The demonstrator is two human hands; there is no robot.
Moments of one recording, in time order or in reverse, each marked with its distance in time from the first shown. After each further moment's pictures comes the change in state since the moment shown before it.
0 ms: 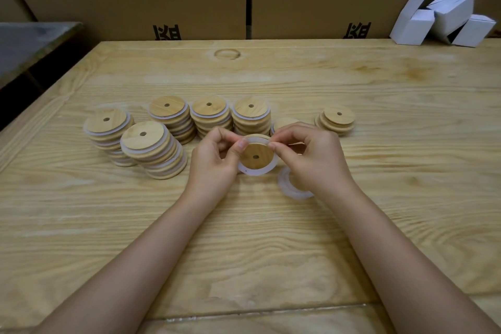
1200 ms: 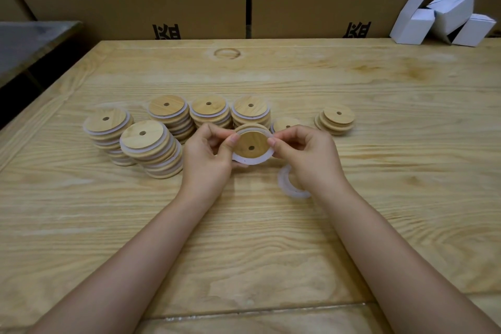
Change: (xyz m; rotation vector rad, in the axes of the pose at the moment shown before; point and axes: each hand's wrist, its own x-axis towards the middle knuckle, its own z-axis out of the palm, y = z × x) left_hand 0.001 0.006 0.001 -0.152 0.119 -0.050; right_hand 0.000 0.002 0.007 0.225 0.028 0.330
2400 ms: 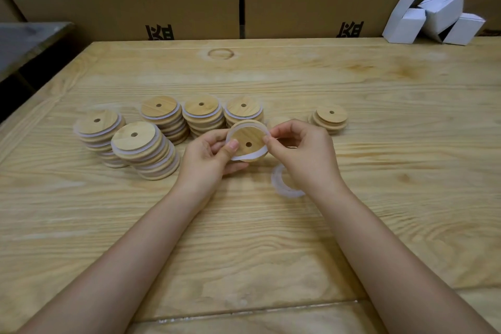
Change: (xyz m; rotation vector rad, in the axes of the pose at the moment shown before) left_hand 0.001 0.001 0.000 -0.185 -0.229 -0.223; right_hand -0.003 -0.011 -0.002 -0.107 0.064 -0.096
